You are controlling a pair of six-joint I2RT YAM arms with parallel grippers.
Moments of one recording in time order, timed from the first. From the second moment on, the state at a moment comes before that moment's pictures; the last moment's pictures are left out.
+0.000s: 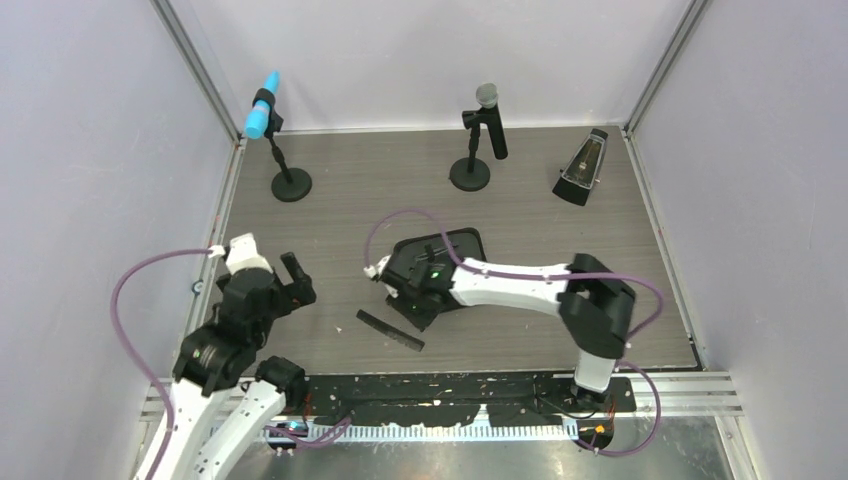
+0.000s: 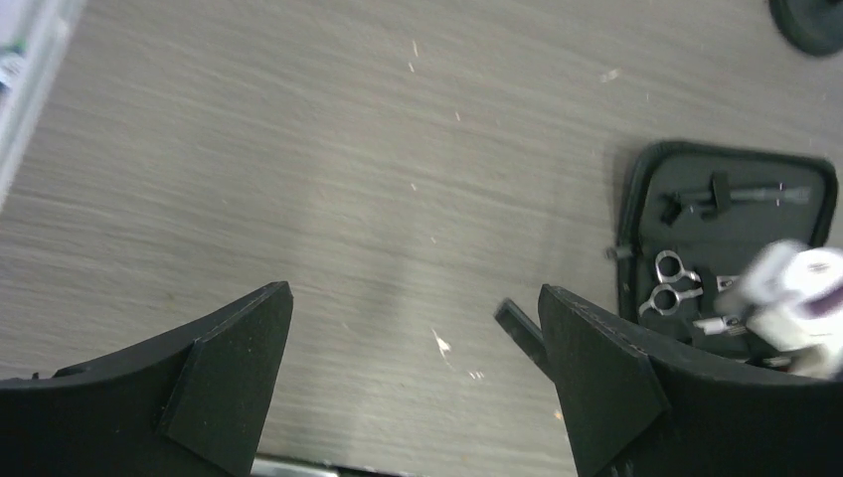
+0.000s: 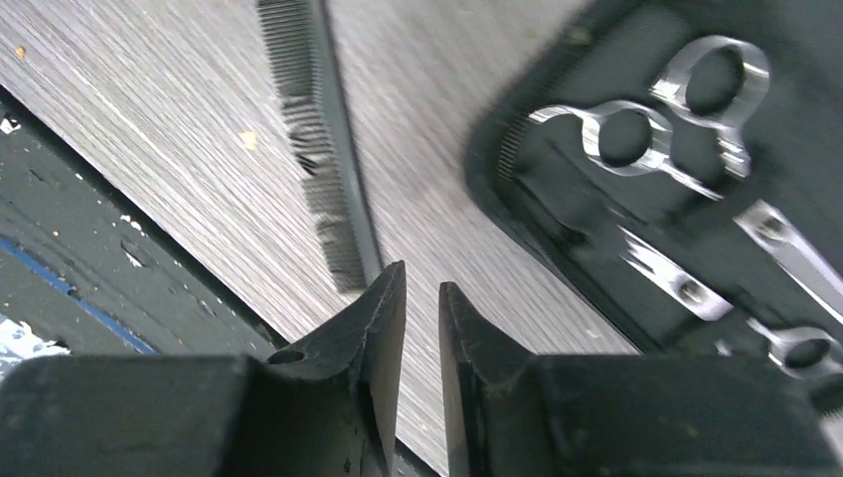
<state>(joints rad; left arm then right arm) -0.41 0.37 0.77 -0.95 -0.48 -0.52 1.15 1.86 1.31 -0.67 0.01 0.20</state>
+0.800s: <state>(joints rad) -0.77 1.09 0.72 -0.92 -0.25 -1.21 0.80 0.97 0.64 -0.15 0.40 0.36</state>
